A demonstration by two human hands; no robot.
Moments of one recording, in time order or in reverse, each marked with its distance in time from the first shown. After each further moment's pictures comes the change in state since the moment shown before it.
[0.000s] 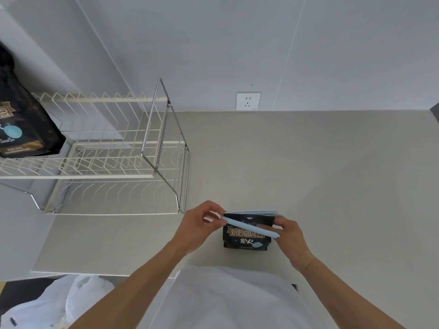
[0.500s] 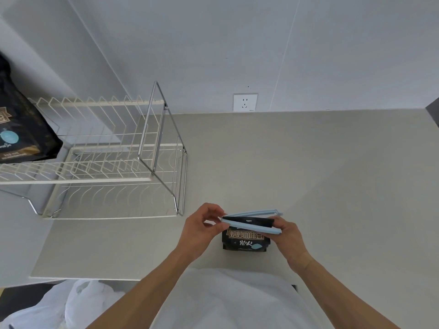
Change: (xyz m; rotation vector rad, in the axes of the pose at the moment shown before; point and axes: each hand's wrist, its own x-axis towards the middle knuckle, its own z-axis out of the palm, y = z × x) left_hand -0.004 0.000 0.015 -0.096 0.088 -0.020; right_hand 0.000 0.006 -0.003 -0.075 0.026 -0.051
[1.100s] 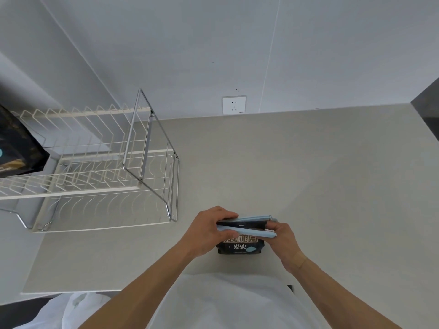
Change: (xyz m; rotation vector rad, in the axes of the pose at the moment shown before) left_hand 0.019 0.030 0.014 0.393 -0.300 0.128; right_hand 0.001 0.004 0.000 -0.005 -0.016 0.005
